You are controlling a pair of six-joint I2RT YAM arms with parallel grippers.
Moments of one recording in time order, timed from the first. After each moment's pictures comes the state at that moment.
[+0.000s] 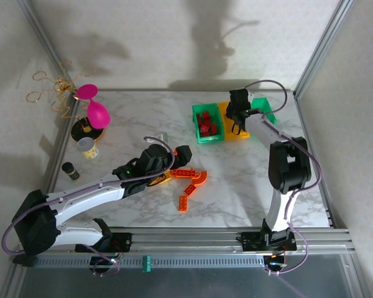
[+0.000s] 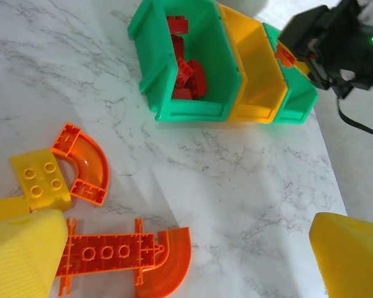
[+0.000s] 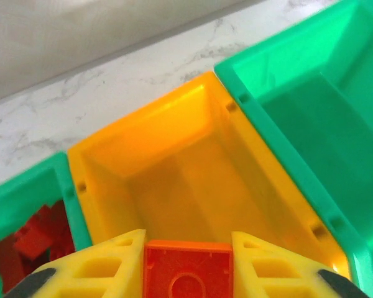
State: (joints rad) left arm -0.83 1.25 0.78 -0.03 -0.27 -0.88; right arm 0.30 1.93 1.49 -0.32 0.30 0.51
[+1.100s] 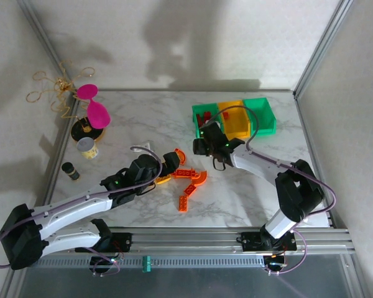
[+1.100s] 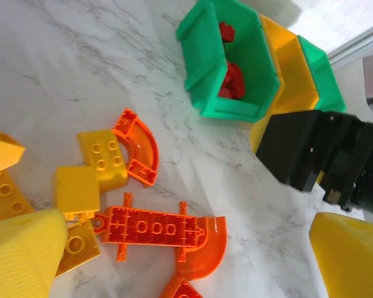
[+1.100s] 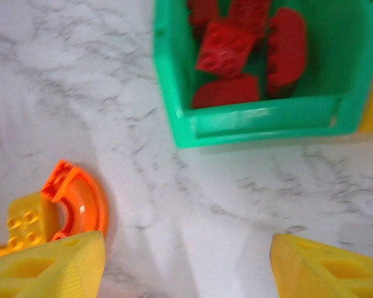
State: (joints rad) left arm -0.83 1.06 0.63 -0.10 -0.36 -0.95; right arm 0.70 1.62 1.08 -0.34 0.20 0.51
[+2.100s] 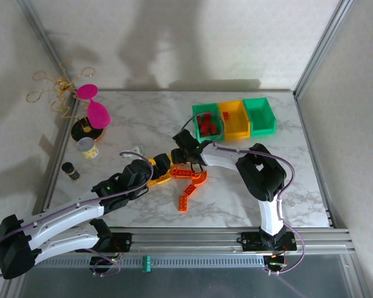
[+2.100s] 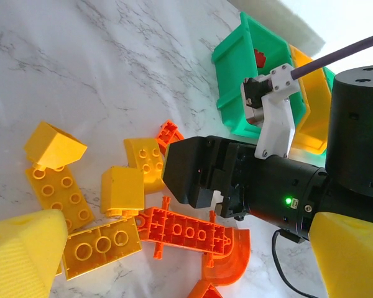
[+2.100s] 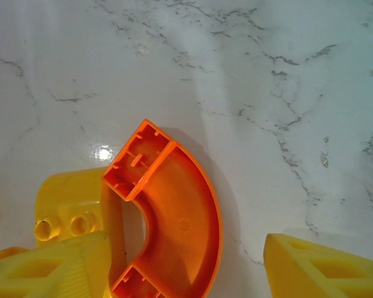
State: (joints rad) left arm -0.83 0.94 0.57 -0.18 -0.45 -1.01; right arm 0.82 1.98 1.28 -0.30 0.13 0.51
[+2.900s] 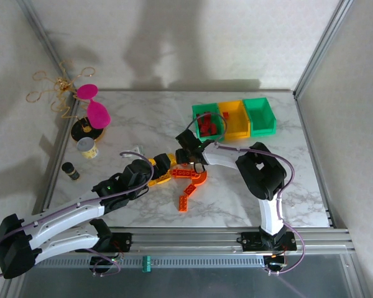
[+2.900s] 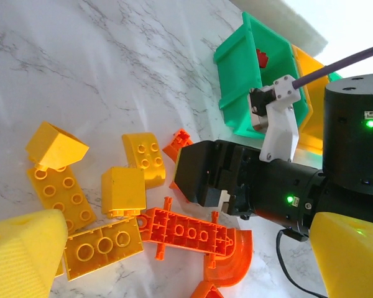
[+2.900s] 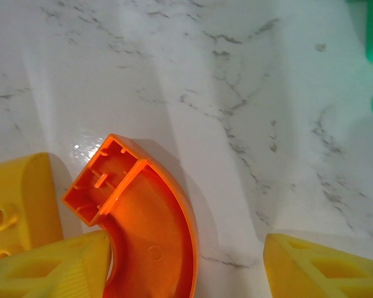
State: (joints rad) left arm -0.83 0.95 0.57 -0.18 -0.45 -1.01; right arm 0.79 1.98 1.26 -0.33 0.15 0.54
